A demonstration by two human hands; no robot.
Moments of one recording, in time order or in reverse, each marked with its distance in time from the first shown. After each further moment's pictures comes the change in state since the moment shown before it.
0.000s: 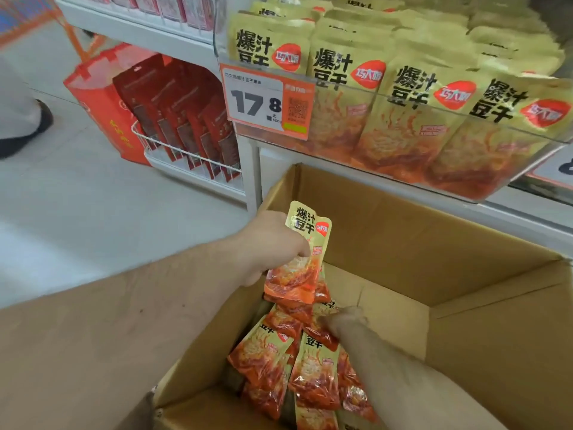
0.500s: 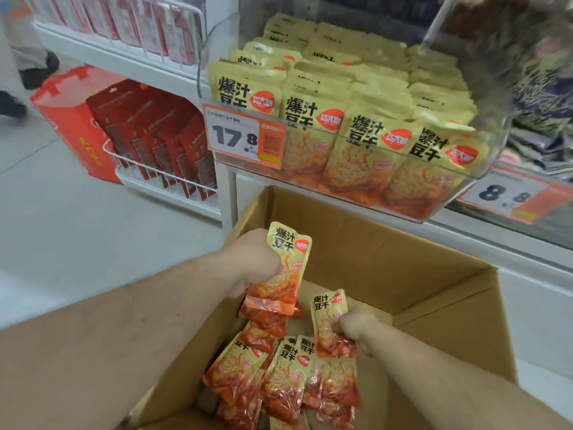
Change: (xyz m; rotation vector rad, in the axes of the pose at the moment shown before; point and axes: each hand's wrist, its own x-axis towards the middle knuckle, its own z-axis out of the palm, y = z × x) left_hand 0.000 0.008 0.001 0.092 -0.032 0.055; right_hand -0.057 0.010 -0.103 0.178 -0.082 -0.180
